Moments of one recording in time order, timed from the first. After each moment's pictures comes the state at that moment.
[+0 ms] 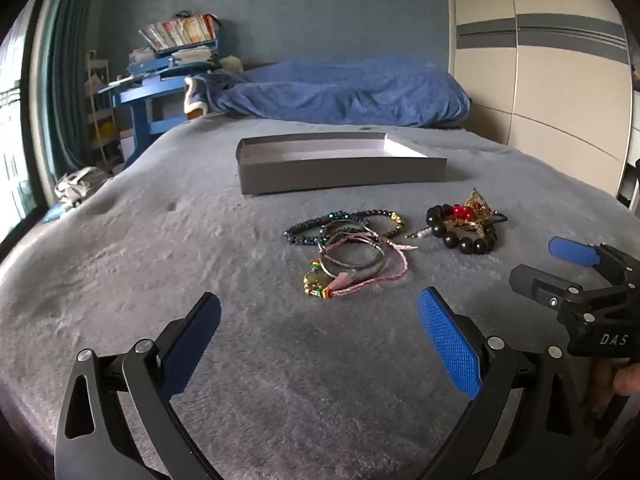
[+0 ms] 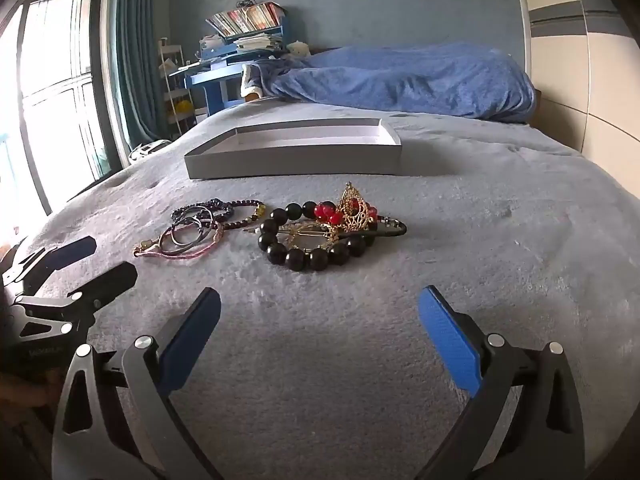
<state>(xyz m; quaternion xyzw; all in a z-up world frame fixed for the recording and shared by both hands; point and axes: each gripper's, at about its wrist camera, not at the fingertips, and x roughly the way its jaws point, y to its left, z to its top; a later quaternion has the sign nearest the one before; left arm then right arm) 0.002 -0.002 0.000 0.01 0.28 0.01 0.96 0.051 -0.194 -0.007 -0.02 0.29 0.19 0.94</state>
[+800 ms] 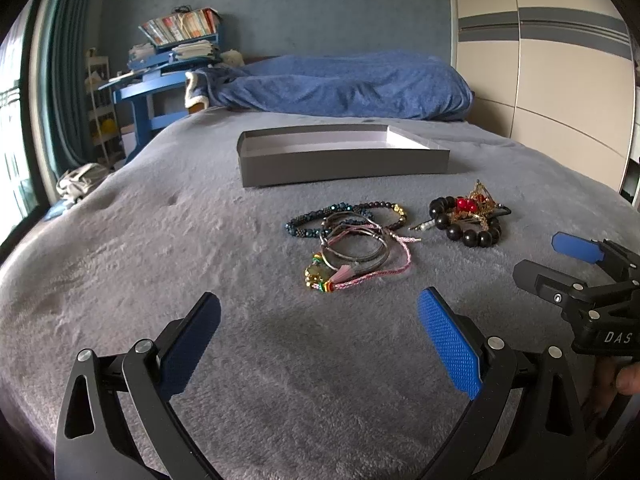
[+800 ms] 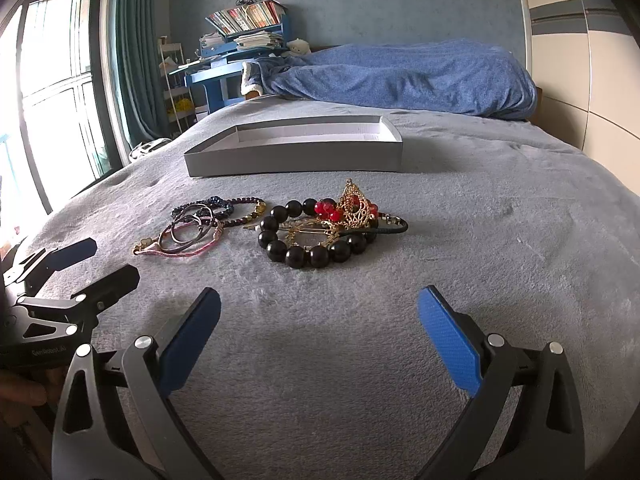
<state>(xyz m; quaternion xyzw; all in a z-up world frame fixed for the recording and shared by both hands) 0.001 0.001 -0.006 0.00 0.27 0.00 0.96 0.051 -0.195 -0.009 -0.02 0.29 0.19 0.94</state>
